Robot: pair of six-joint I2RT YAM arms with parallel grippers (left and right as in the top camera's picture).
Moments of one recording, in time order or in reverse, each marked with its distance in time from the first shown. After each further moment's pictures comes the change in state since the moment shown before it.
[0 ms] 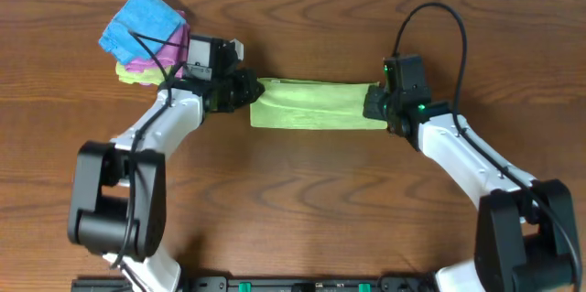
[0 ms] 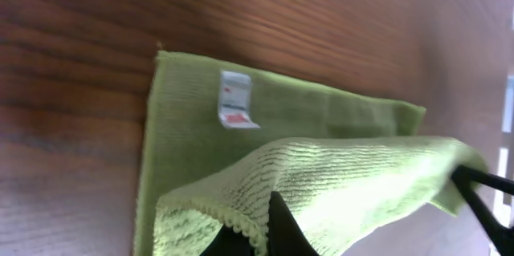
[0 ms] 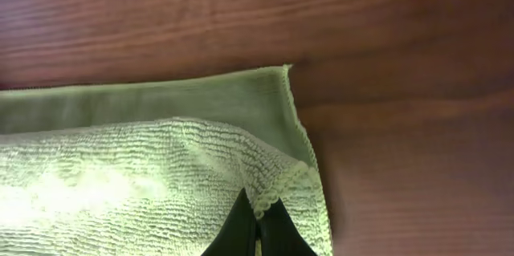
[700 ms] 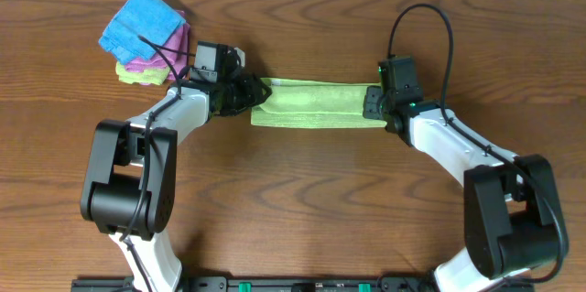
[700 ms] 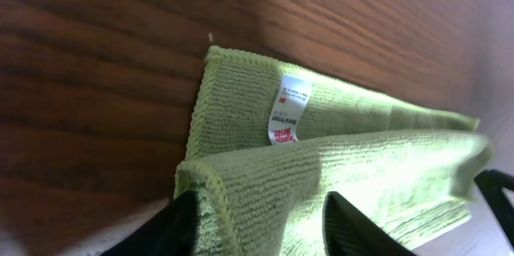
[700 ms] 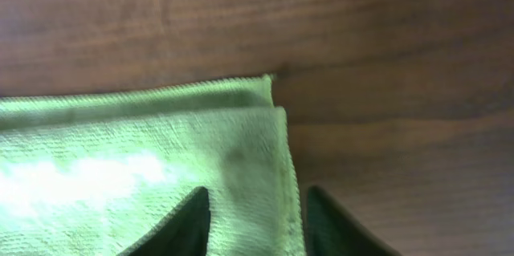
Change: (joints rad) left arm 0.000 0.103 0.000 0.058 -0.018 -0.011; right arm 0.000 0.099 0.000 0.051 0.074 -0.036
